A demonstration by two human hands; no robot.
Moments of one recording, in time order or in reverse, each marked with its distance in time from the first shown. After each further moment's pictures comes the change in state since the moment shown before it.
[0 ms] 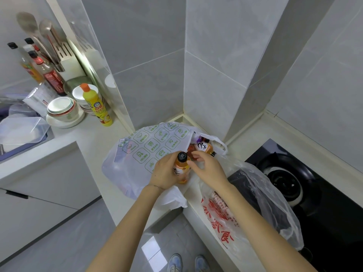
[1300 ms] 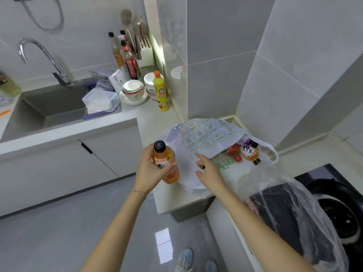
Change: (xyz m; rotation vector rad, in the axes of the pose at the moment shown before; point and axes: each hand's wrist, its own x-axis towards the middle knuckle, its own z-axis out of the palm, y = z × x) left_hand -0.142 -0.012 -0.115 -0.349 0.557 -0.411; right_hand -0.022 -0.055 0.099 0.132 -0.342 0.003
